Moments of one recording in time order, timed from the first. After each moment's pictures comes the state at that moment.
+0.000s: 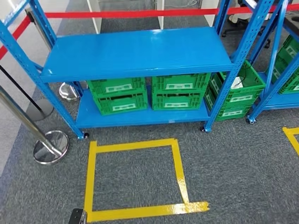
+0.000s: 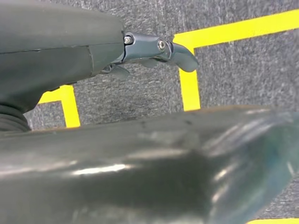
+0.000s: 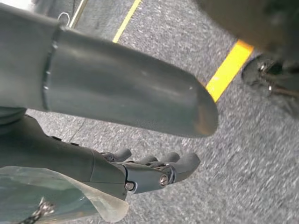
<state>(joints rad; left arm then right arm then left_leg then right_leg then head) -0.04 -0.16 0.46 -0.21 -0.43 0.24 -0.42 0.02 0.08 -0.38 -0.16 1.02 -0.04 -0.12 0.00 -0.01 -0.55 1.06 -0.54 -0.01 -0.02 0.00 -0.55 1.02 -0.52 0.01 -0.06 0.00</state>
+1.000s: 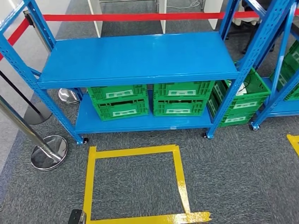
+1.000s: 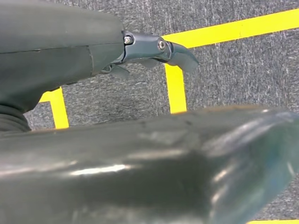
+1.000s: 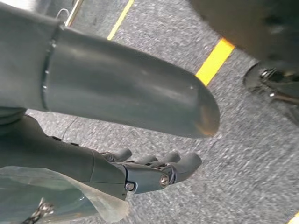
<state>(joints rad) -0.03 -0.15 0.47 -0.21 -0.43 0.23 -0.41 0.02 0.08 -0.38 -0.16 1.02 -0.03 -0.13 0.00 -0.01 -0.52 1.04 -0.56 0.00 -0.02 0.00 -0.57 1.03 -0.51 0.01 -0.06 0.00</state>
